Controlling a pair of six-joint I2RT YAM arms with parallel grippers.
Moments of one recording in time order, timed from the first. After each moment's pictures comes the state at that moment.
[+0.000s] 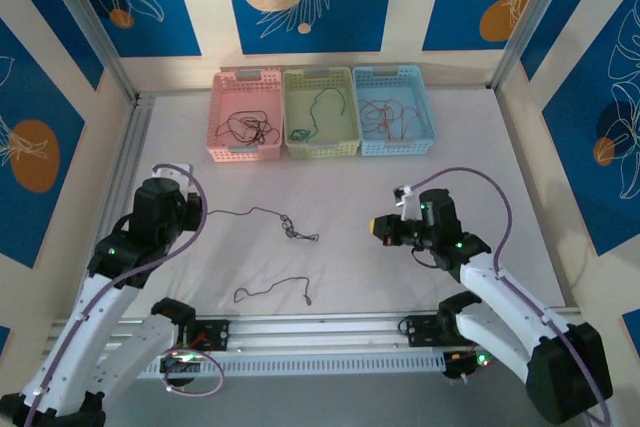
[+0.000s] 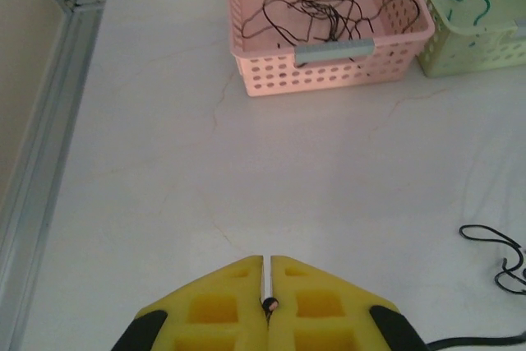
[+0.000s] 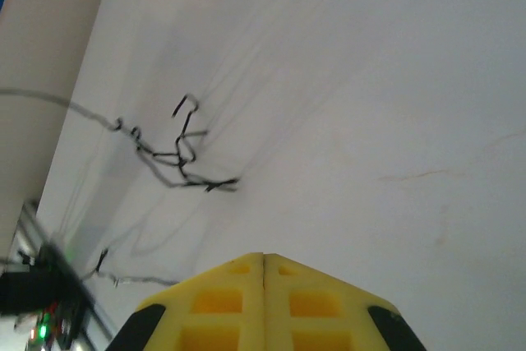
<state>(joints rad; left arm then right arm) -0.36 0.70 0.87 -0.82 -0.29 -0.14 0.39 0.86 0.40 -0.22 -0.49 0.52</state>
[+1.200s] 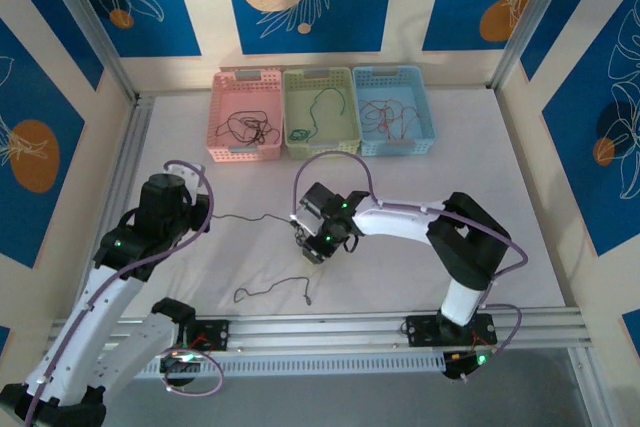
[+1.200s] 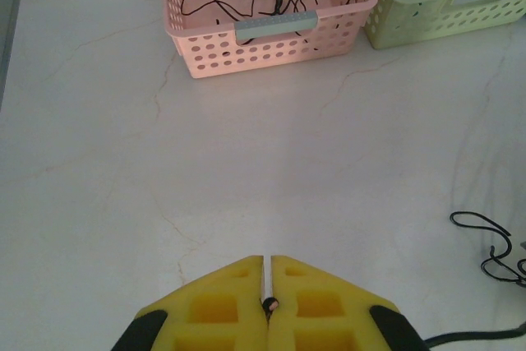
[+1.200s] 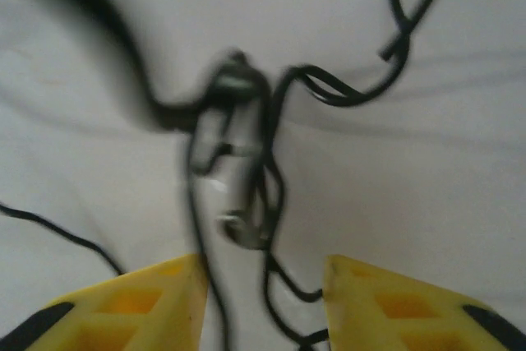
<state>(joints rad) -0.36 0.73 0.87 -0.82 -0.17 -0.13 0.92 1.74 1.04 -0.57 -0.18 0.01</state>
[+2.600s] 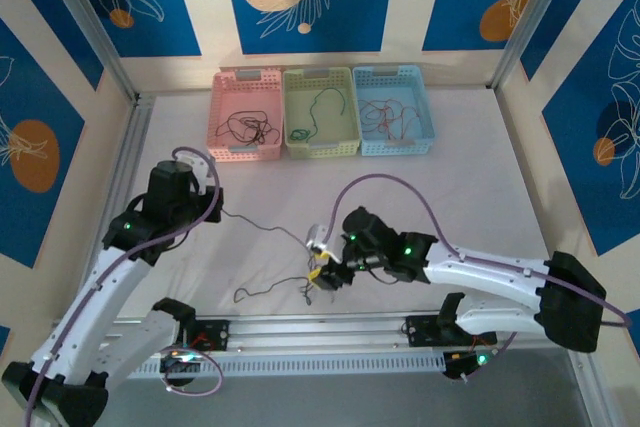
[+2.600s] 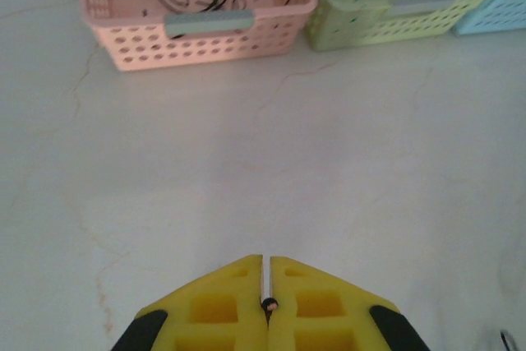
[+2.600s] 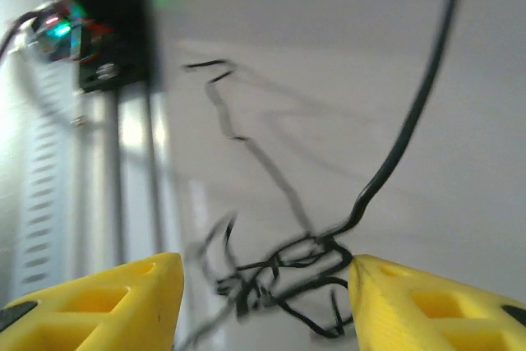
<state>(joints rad) -0.36 0.86 0.93 -0.79 -0.04 -0.22 1.08 1.15 0.62 -0.21 -0.34 -0.08</state>
